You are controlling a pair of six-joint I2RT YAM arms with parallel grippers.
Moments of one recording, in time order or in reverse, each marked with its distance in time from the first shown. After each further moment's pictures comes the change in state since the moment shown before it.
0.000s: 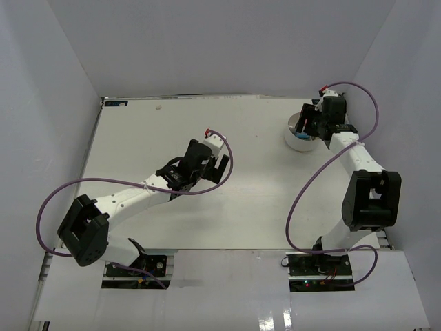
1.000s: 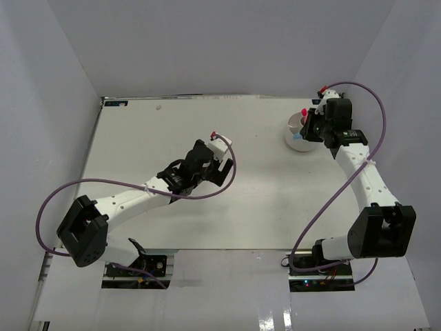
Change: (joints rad) left arm -0.042 -0.016 -0.027 0.084 0.064 0.089; right arm 0.064 -0.263 -0.027 -0.237 -0.032 -0.056
